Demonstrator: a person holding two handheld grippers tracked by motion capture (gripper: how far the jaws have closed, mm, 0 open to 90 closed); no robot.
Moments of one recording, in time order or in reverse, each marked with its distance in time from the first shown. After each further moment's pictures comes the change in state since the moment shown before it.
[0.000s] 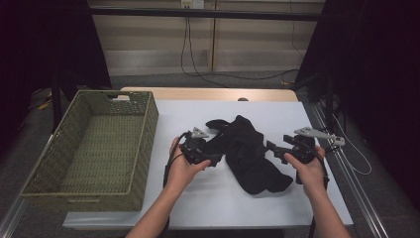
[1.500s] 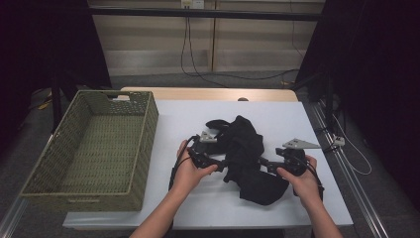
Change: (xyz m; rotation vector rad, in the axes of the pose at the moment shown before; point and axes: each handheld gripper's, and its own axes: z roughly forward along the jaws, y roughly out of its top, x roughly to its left) left arm -0.019 -0.001 0.015 0.038 -0.051 0.042; right arm 0.022 -0.029 0.004 0.125 0.054 -0.095
